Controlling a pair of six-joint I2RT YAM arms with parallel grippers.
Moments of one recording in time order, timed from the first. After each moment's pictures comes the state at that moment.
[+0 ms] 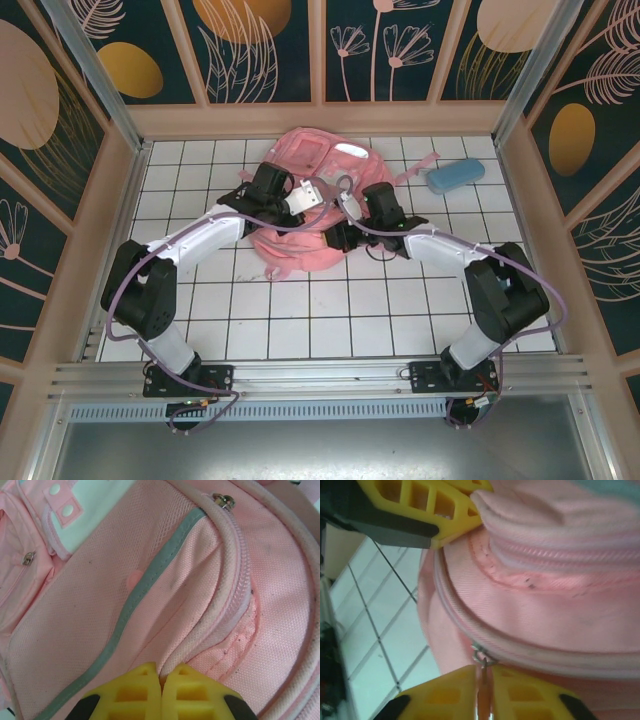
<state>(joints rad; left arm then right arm) -0.55 1.69 1.23 -0.35 0.15 0.59 0.57 1.58 0.91 -0.05 -0.60 0.24</state>
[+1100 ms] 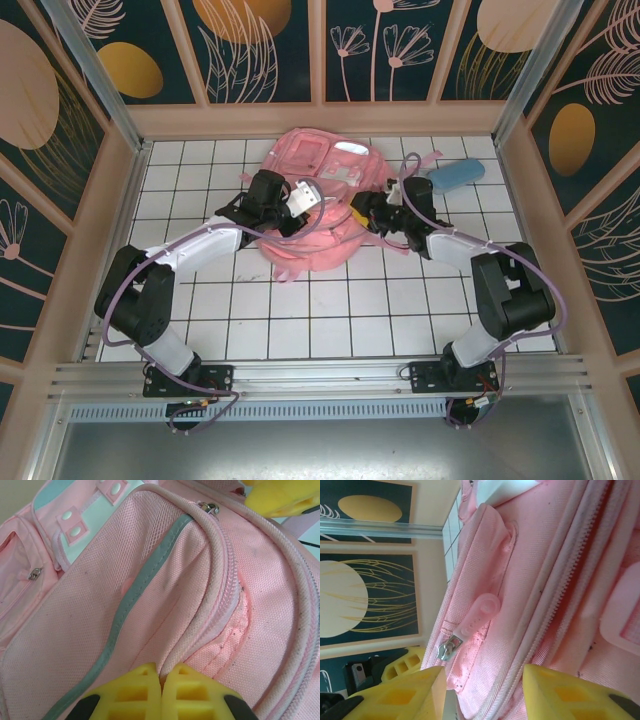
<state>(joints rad) -0.56 1.64 1.10 -0.14 0.20 0.46 0.34 1.60 0.81 0.34 -0.65 1.14</state>
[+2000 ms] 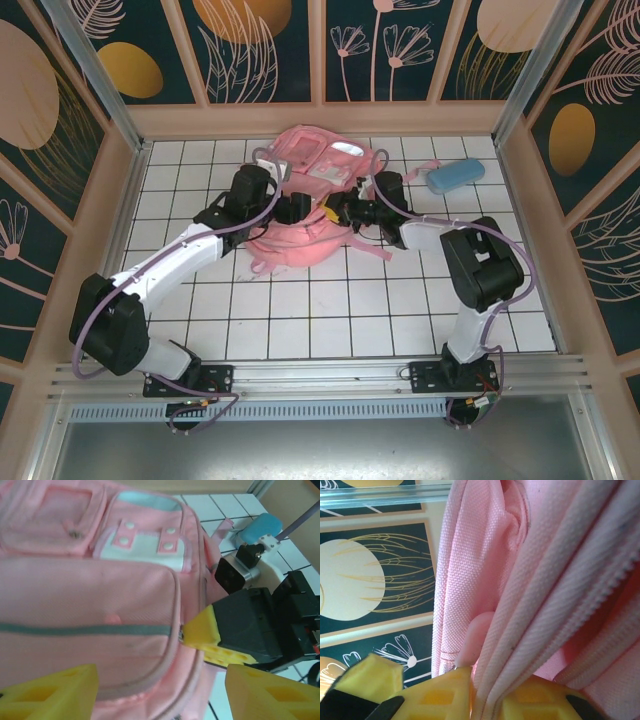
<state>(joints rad) -0.56 1.46 1.09 -0.21 0.12 -0.40 0.45 1.83 0.97 0.47 -0.73 1.33</state>
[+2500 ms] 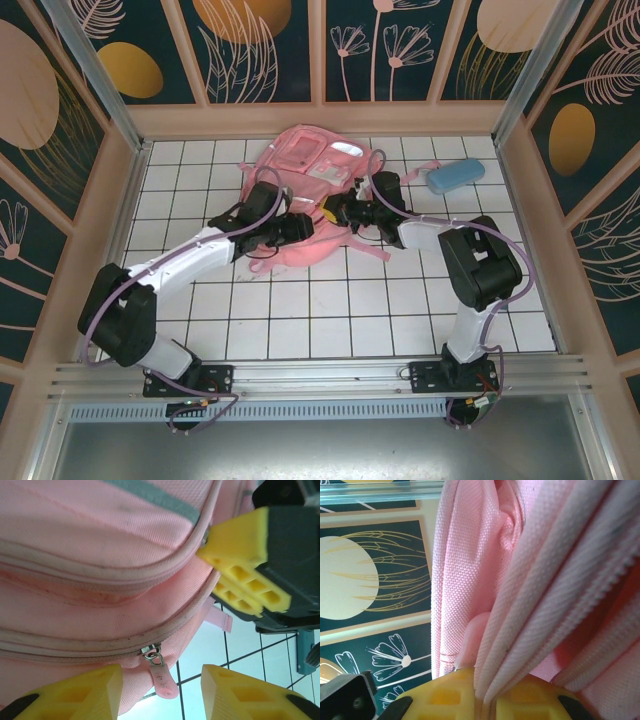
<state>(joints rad) -0.61 1.53 1.03 -0.31 0.21 -0.76 0.46 1.83 0.98 0.44 -0.72 1.30</state>
